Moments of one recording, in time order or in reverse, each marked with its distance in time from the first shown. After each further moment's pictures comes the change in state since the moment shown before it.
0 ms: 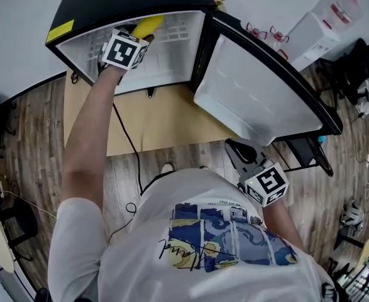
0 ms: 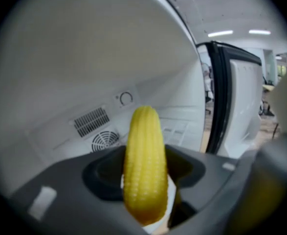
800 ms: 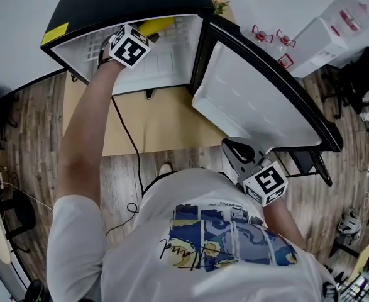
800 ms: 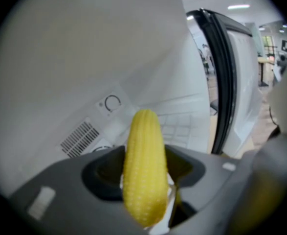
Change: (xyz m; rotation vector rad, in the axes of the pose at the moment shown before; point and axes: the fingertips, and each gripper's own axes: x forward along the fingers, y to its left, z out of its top) left arm 0.033 -0.009 0.015 0.261 0.051 0.000; right arm 0.011 -0.025 0.006 -0.030 0.004 0.088
